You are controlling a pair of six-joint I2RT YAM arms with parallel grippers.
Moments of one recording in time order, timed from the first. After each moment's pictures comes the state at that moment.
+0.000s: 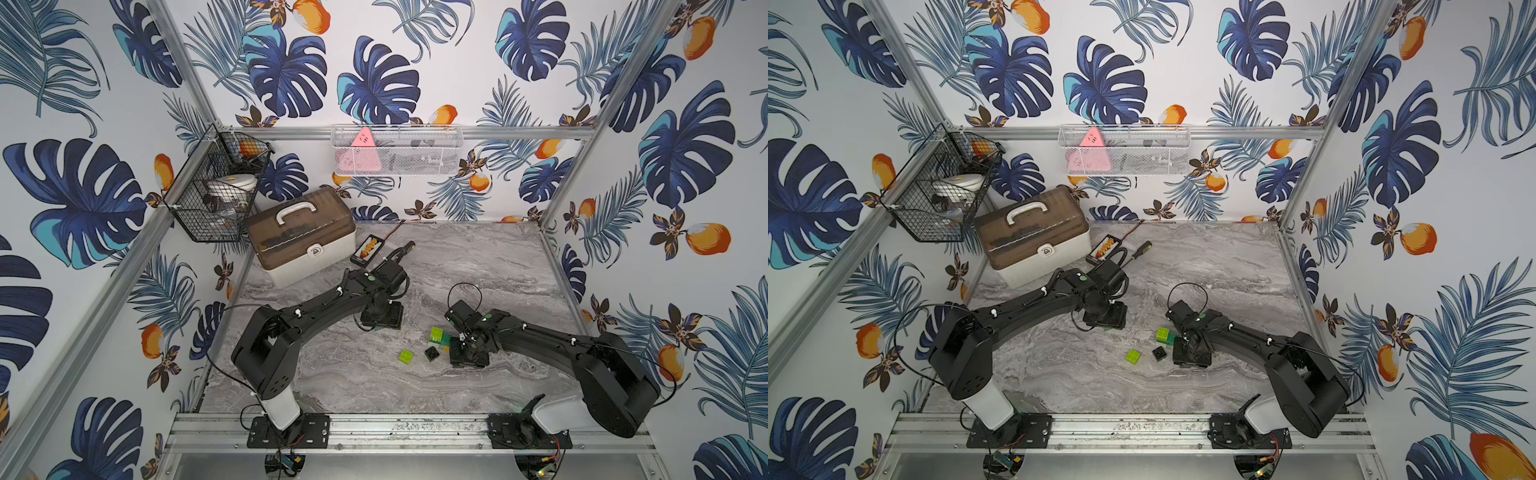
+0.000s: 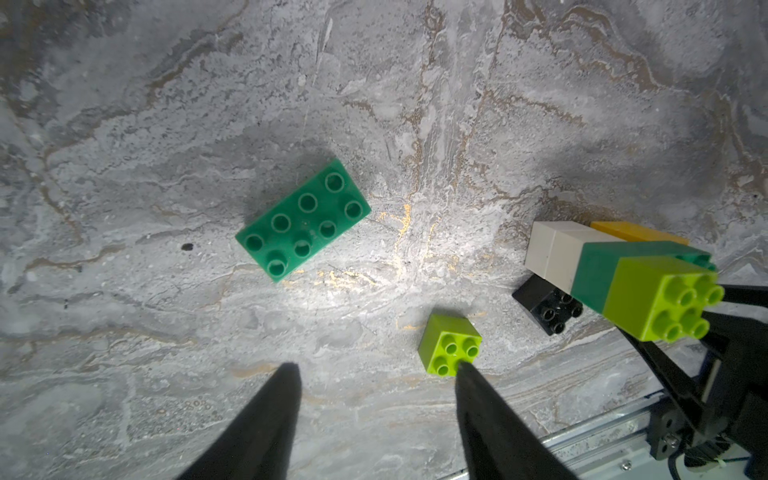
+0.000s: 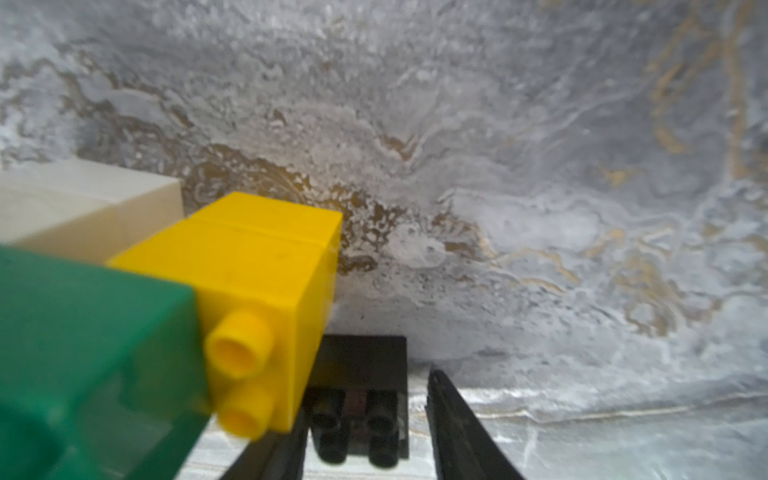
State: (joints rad) left arm -0.65 1.71 1.30 -0.92 0.09 -0.54; right arm 0.68 1.43 0.74 -0.77 -0.03 0.76
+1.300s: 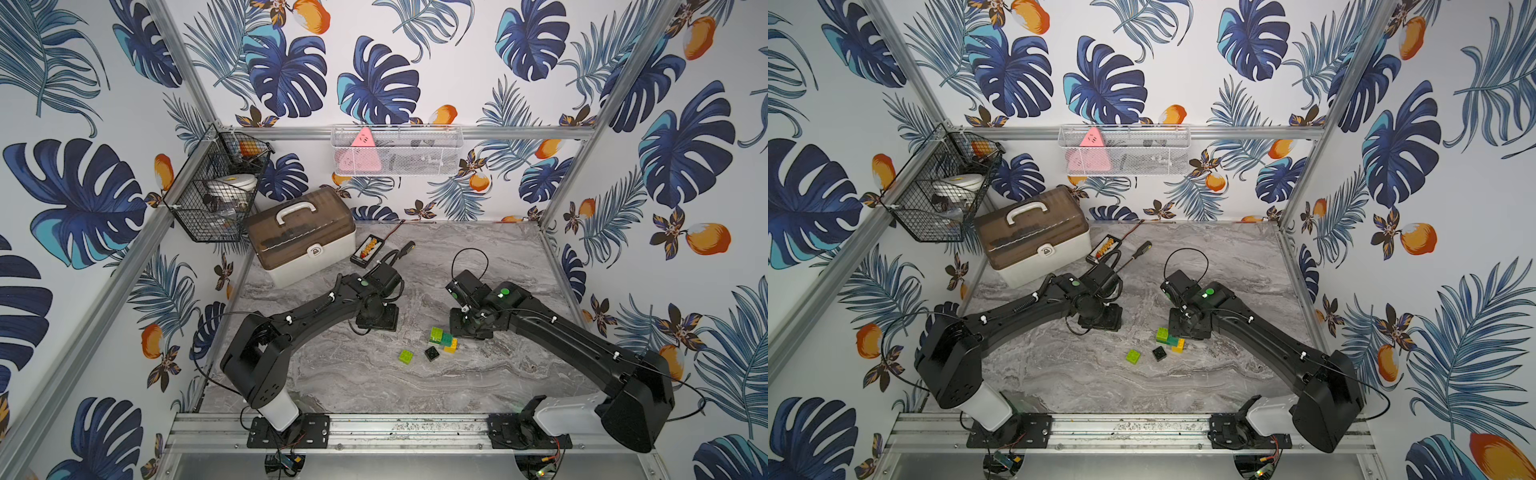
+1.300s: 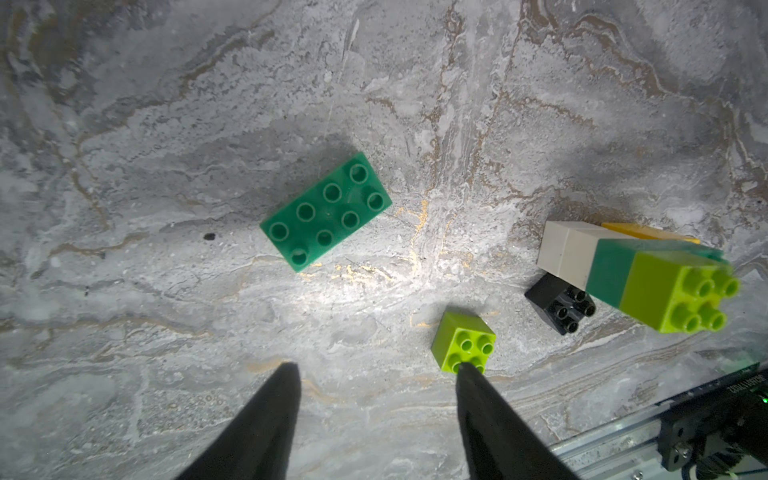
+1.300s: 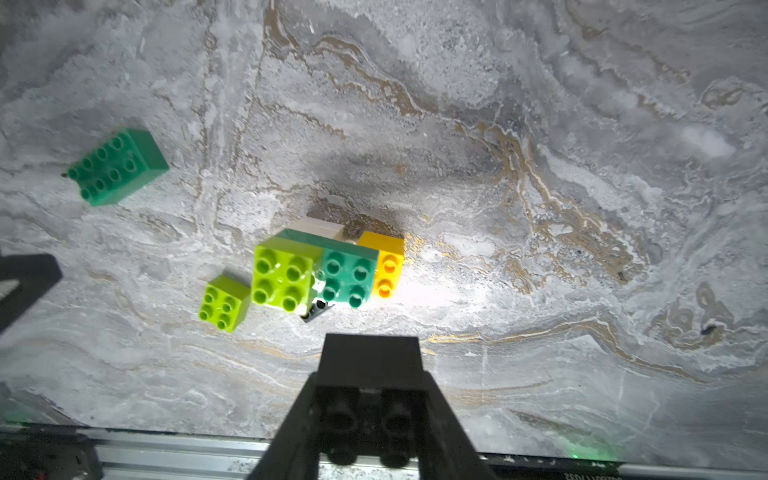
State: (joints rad) left arm -0.64 1.62 1.21 -0.86 0.06 -0.55; right arm 0.71 1.40 1.17 -1.09 0.09 0.77
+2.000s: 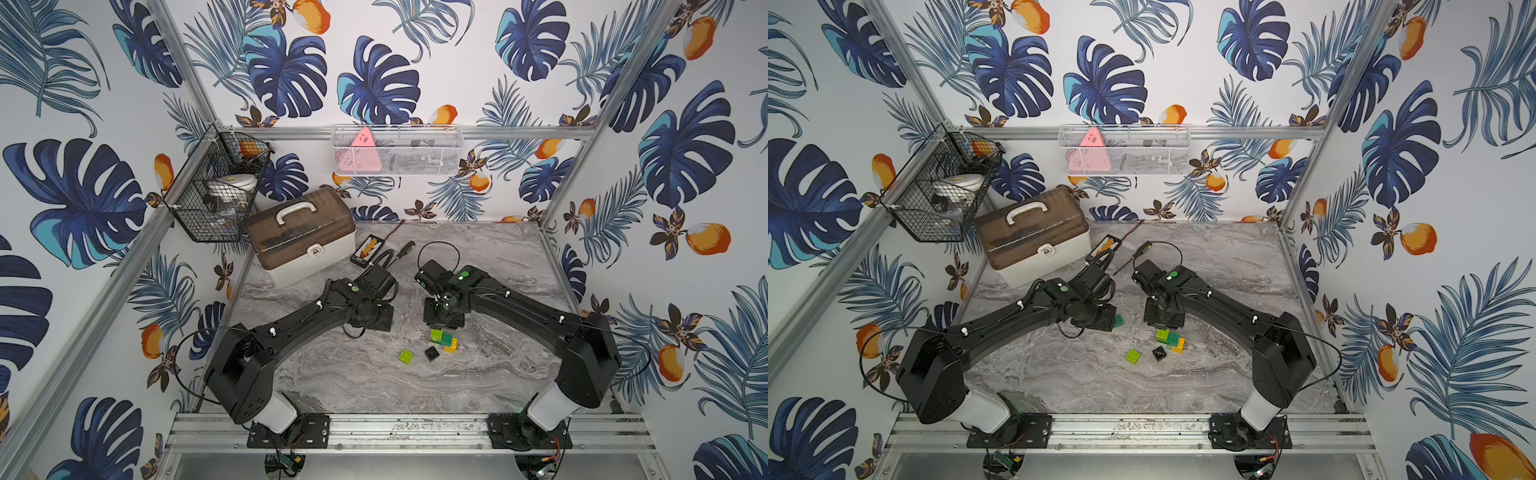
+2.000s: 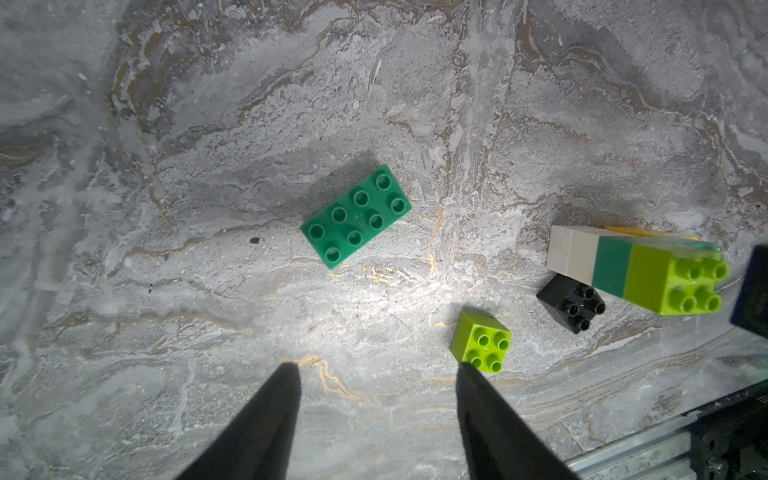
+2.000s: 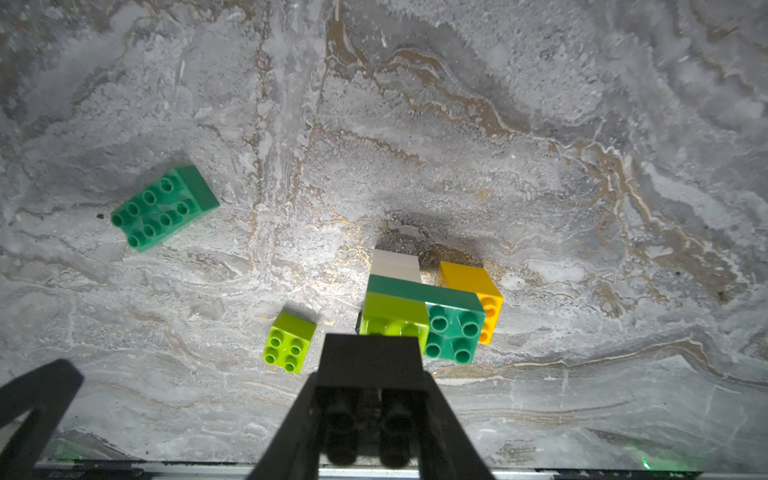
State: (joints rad) left arm -0.64 1.53 1.15 -0.84 0.00 -0.52; right arm 0.78 1.65 1.35 -1.09 0.08 0.89
